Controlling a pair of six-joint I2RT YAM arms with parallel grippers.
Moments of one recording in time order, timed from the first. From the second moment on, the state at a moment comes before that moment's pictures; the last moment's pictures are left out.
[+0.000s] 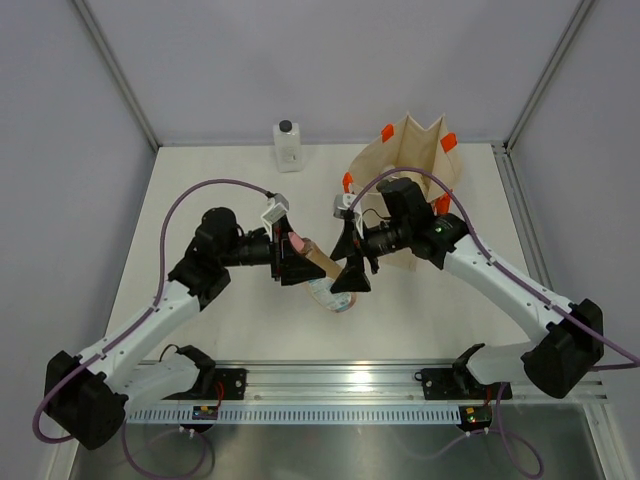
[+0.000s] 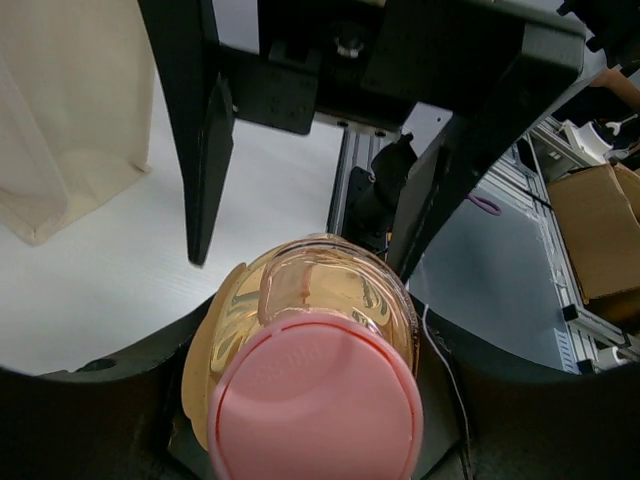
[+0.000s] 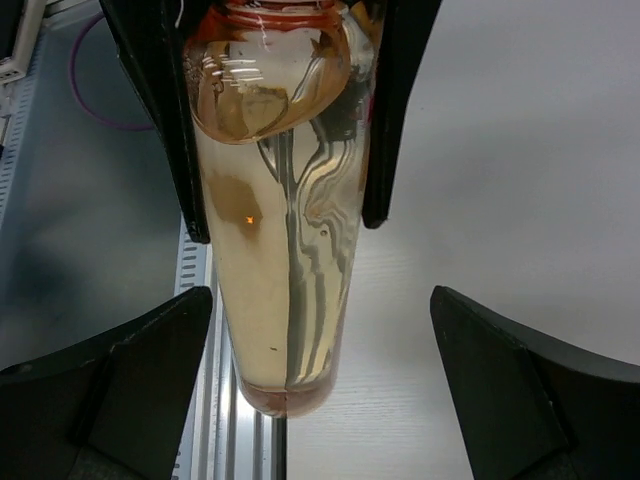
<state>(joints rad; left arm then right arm) -0.55 1.01 0.75 0.13 0.92 -0.42 0.64 1.31 1.17 -0.51 -0.94 -0.25</state>
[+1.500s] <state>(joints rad) -0.55 0.65 0.83 -0.15 0.35 -0.18 0.22 1.44 1.68 -0.52 -0.45 -0.16</state>
